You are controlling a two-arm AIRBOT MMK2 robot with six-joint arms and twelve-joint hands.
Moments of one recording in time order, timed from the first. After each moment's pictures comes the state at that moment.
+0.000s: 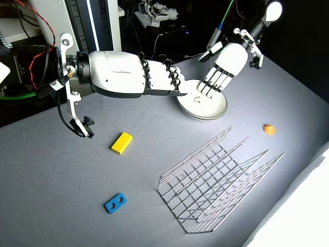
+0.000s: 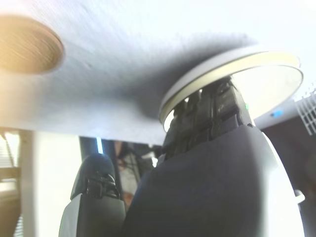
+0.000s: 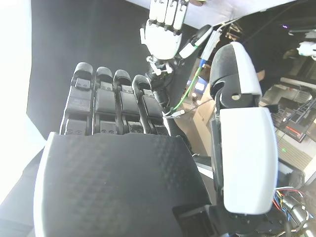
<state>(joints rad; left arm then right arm) 0.91 -0.65 1.28 1.41 -0.94 -0.04 -0.54 -0.77 0.83 -0.66 0.72 -0.56</state>
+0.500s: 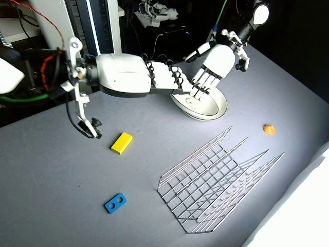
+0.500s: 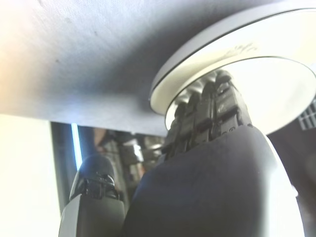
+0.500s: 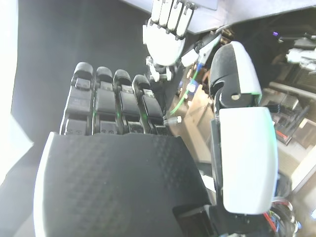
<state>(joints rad) 0.92 -0.65 1.17 1.32 -0.86 -0.05 -0.55 -0.88 0.88 -0.64 0.69 -0.67</state>
